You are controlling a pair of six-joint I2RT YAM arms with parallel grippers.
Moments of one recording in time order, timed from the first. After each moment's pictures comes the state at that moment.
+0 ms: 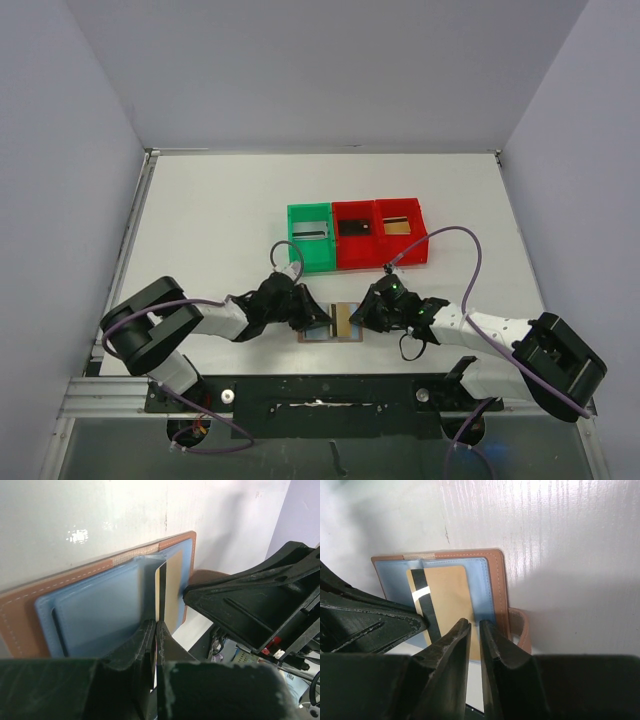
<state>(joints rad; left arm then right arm) -0.86 1.60 0.44 0.53 0.25 -1.22 0.78 1.22 0.40 -0.07 -0.01 1.07</state>
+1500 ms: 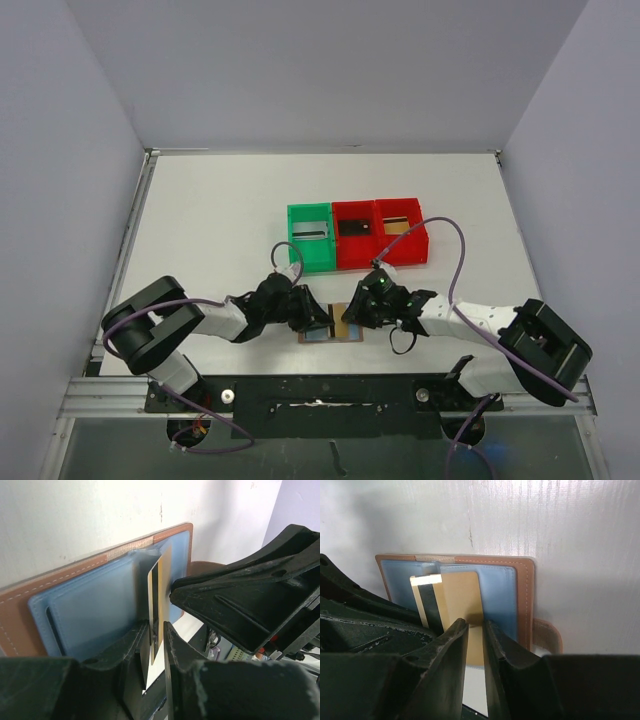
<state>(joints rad) -0.86 1.59 0.41 0.57 0.28 -1.22 0.82 1.33 0.50 -0.10 -0.01 1.02</state>
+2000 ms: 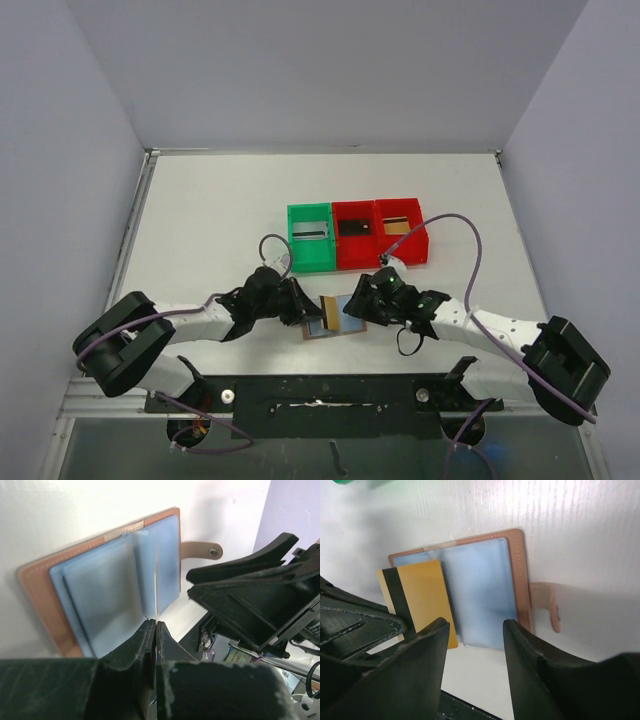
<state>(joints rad) -0.79 1.44 0.40 0.44 0.28 -1.19 0.80 1.21 0.50 -0.16 0.04 0.98</state>
